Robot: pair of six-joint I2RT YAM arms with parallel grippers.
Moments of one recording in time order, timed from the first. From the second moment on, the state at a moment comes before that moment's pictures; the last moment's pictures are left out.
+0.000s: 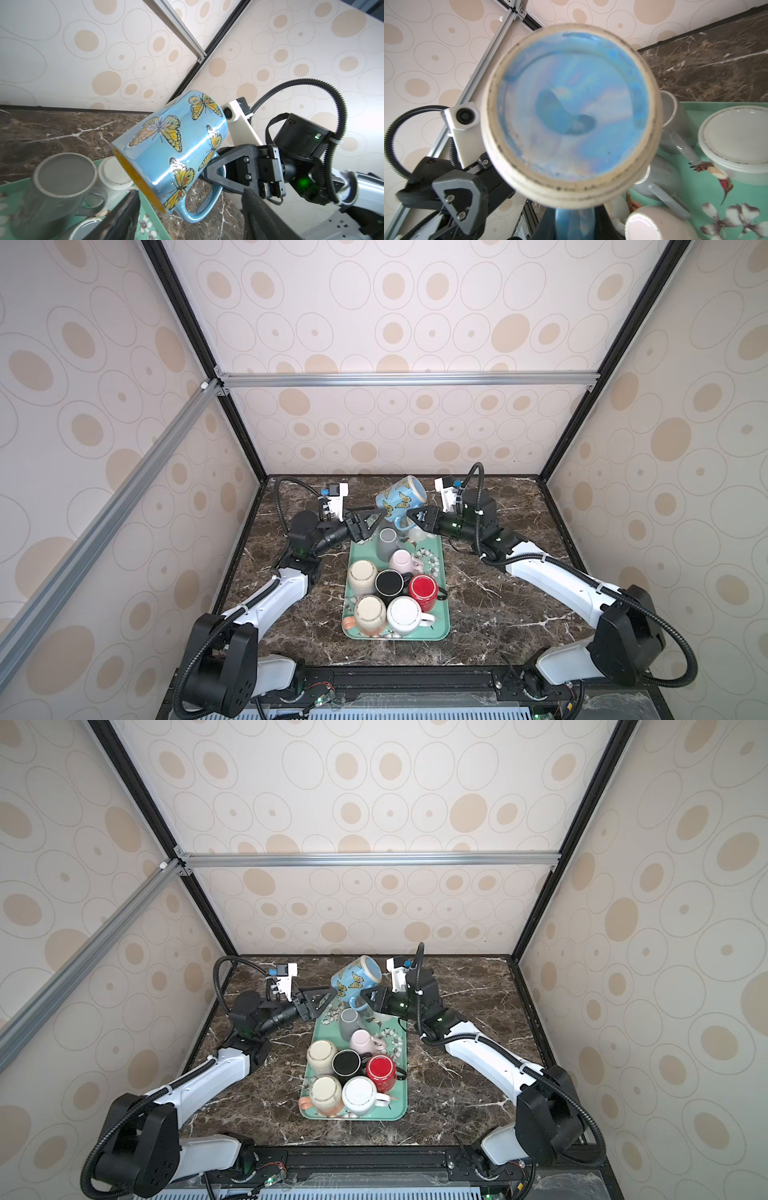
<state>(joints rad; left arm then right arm) -0.26 1.30 0.69 0.72 0.74 -0.77 0.58 1.43 1.08 0.08 -0.42 0.79</state>
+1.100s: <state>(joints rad) -0.25 1.42 0.68 1.21 0.87 -1.14 0.58 1.49 1.14 0.22 -0.64 0.93</state>
